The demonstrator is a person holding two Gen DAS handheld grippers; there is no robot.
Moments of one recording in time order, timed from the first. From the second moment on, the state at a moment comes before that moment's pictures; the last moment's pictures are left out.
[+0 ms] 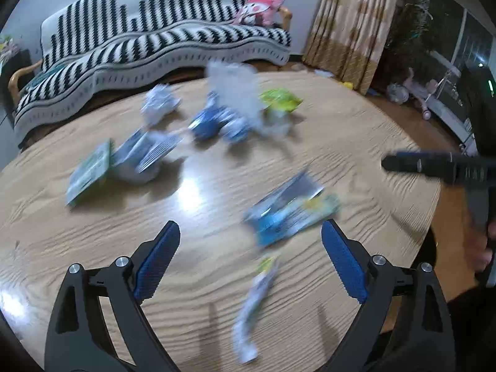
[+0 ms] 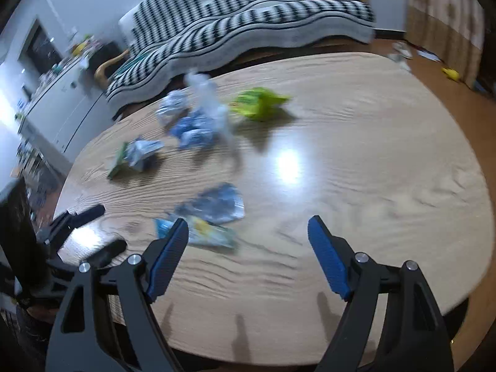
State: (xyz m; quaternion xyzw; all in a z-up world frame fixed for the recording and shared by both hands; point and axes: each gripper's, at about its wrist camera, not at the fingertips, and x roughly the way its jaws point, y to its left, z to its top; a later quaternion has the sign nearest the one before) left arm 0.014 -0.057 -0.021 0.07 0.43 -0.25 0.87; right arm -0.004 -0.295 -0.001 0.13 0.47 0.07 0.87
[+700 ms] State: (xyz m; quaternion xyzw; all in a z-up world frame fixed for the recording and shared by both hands) left arm -0.012 -0.048 -0.073 0.14 0.46 -0.30 0.82; right arm 0.139 -0.239 -0.053 0.09 0.50 0.03 0.86
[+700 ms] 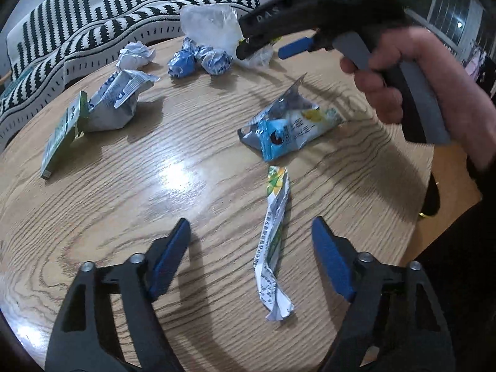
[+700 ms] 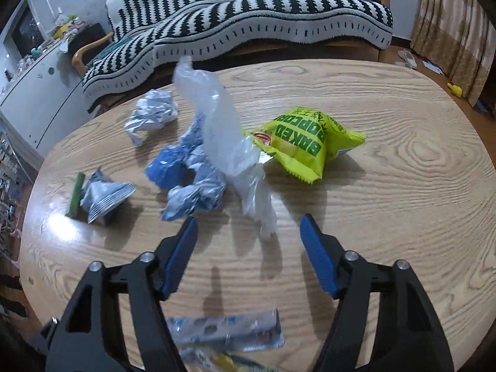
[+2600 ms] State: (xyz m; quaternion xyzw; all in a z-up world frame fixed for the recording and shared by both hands) left arm -0.036 -0.278 -0.007 0.11 0.40 -0.35 0.84; right arm -0.175 -0.506 0.005 0.20 0.41 -0.16 0.88
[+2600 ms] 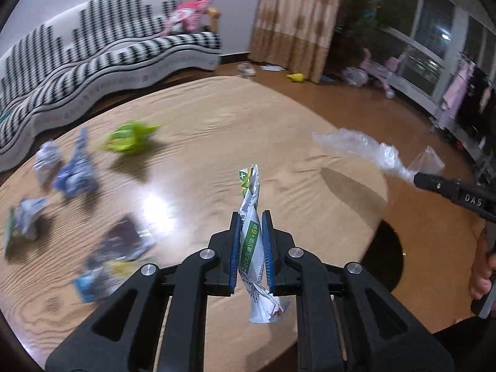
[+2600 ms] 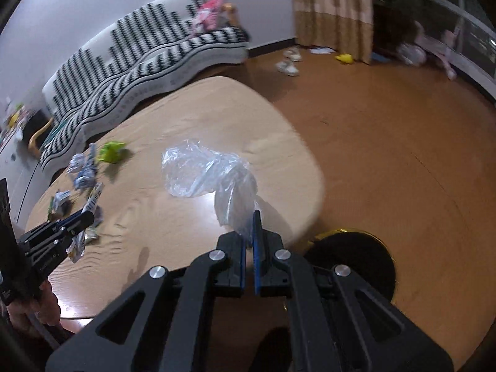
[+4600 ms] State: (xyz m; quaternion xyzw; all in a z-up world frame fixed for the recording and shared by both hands) left arm -0.157 -0.501 -0.080 0.14 0.43 -0.55 0.71; right arm -0.321 -0.642 -0.035 0.34 0.39 -0.29 0.80
